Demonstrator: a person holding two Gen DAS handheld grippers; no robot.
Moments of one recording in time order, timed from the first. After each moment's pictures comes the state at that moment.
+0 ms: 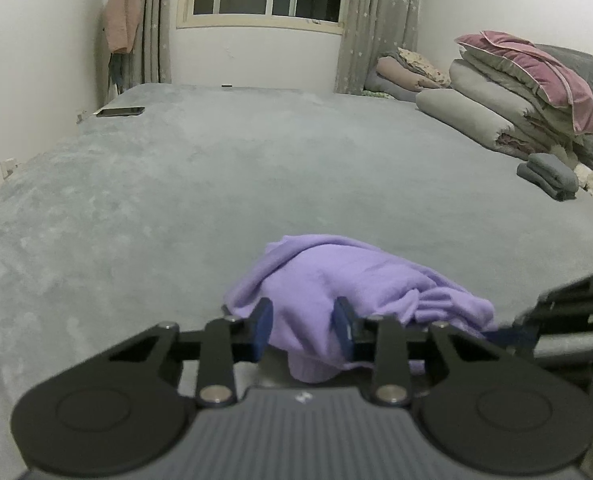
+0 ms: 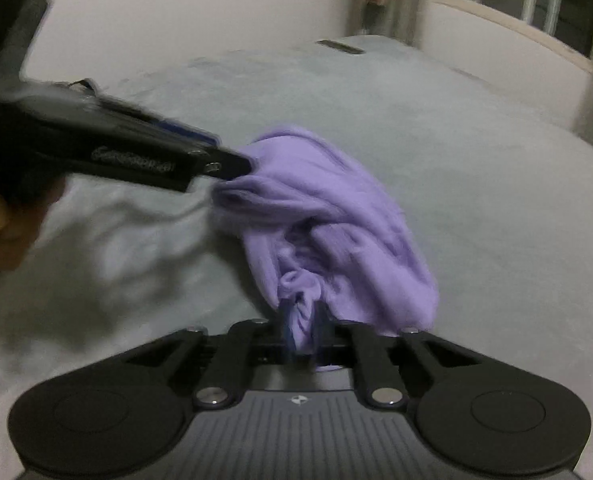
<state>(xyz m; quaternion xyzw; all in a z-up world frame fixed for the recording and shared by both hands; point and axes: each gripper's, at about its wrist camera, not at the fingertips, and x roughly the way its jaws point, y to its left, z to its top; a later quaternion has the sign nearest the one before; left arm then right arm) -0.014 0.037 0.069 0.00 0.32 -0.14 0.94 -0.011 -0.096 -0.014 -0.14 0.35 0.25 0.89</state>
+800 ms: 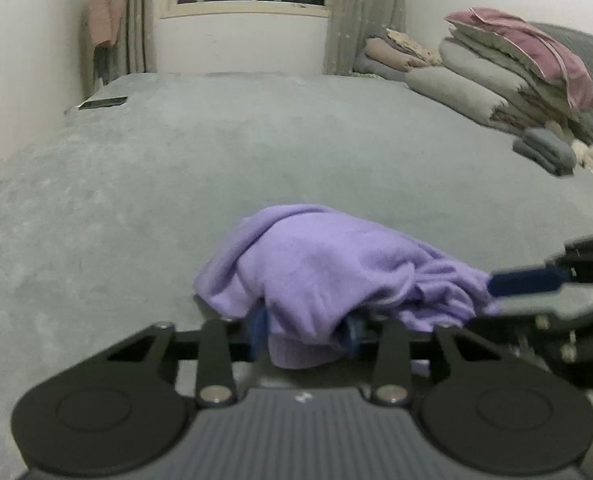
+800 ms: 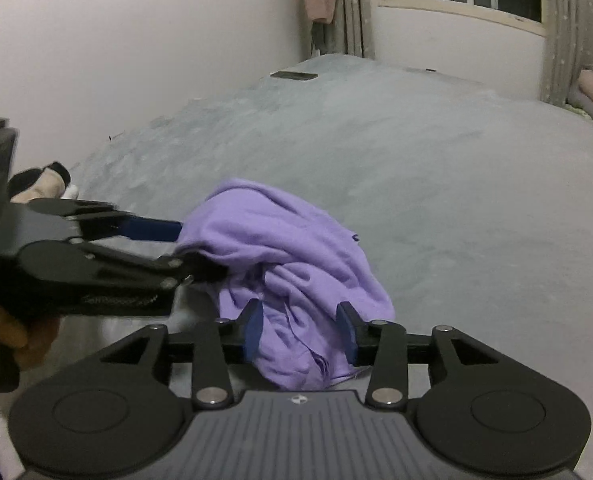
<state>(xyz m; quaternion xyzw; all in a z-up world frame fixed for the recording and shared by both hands) 0.005 0.022 0.045 0.01 0.34 -0.16 0.93 0.000 -0.124 0.001 -0.06 0.35 0.22 0.91</state>
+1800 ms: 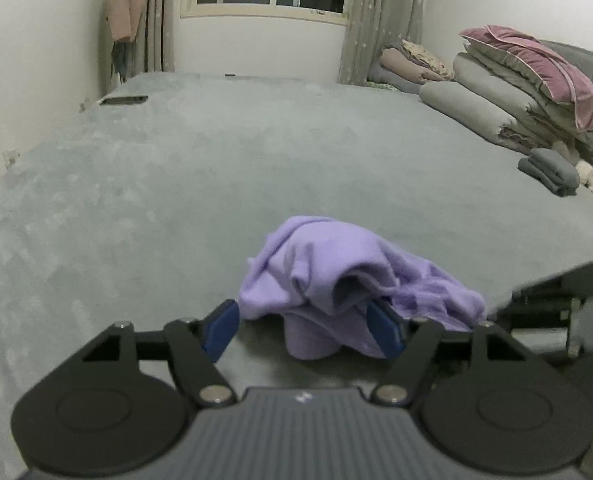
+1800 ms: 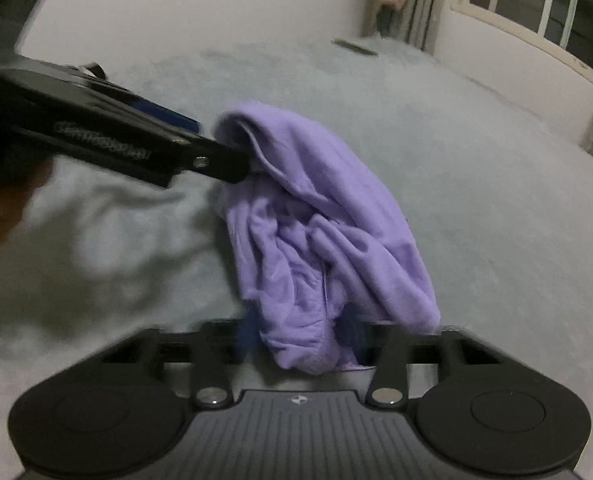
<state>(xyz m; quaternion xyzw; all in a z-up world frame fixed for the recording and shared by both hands) -0.018 0.041 0.068 -0.01 0.34 -0.14 0.93 0.008 -0.078 -0.028 -0.17 0.36 0.26 0.88</state>
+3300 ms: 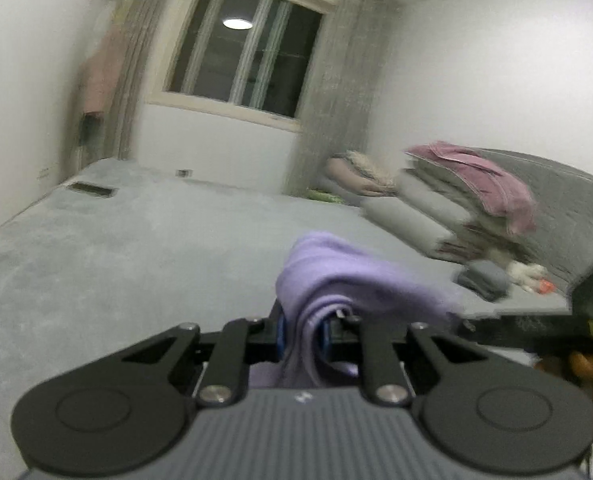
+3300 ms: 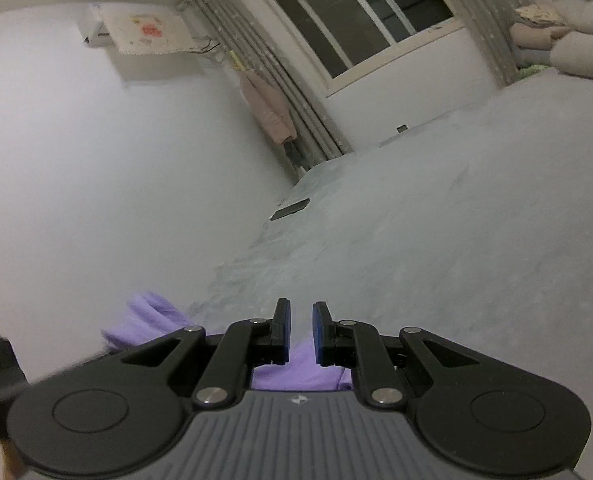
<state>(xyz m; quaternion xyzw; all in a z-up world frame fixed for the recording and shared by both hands) -0.032 0.119 0.137 -0.08 0.19 -0.20 0.96 0.019 -0.160 0.042 0.22 0.22 0.23 0.92</state>
